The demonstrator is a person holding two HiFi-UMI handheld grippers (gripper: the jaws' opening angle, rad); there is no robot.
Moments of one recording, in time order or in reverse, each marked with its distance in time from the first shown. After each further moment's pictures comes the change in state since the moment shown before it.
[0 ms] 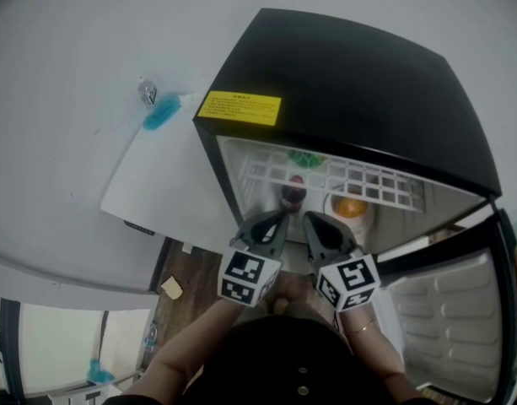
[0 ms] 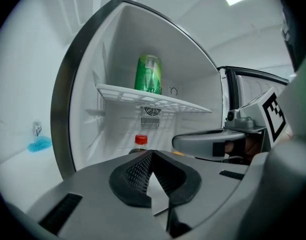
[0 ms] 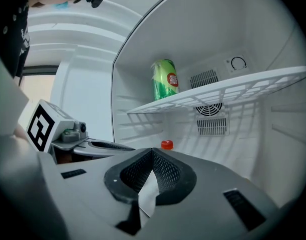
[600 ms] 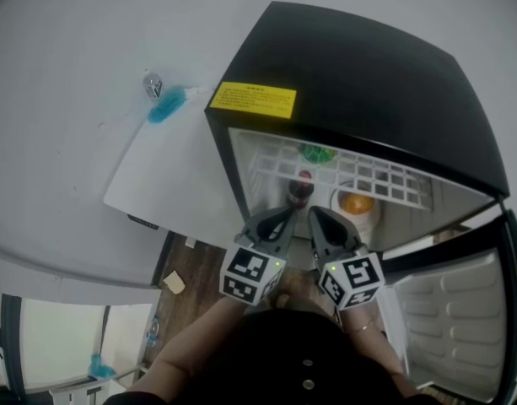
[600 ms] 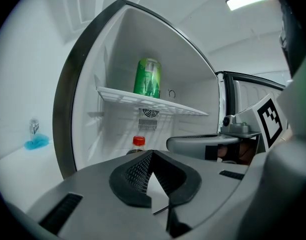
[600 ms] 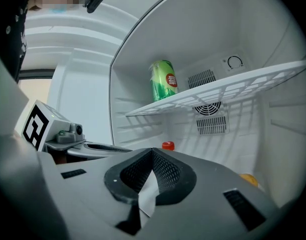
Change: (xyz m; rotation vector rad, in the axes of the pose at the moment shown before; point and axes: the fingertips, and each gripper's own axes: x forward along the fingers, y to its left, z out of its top) left arm -0.006 -0.004 0.004 -0.020 -0.012 -0.037; right arm 0.004 0.003 0.003 0.047 -0.032 -0.021
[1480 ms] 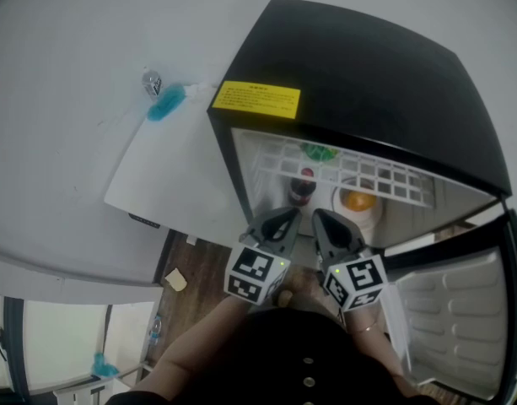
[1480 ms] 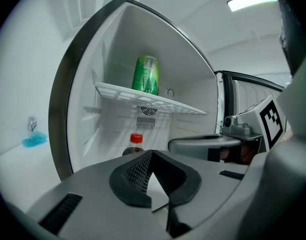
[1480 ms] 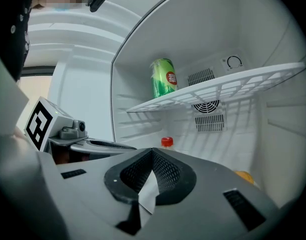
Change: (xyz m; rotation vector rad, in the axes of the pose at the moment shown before) left arm 0.002 -0.005 -0.005 -0.008 0.011 -0.024; right arm -0.007 0.000 -0.009 -0.016 0.030 -0.008
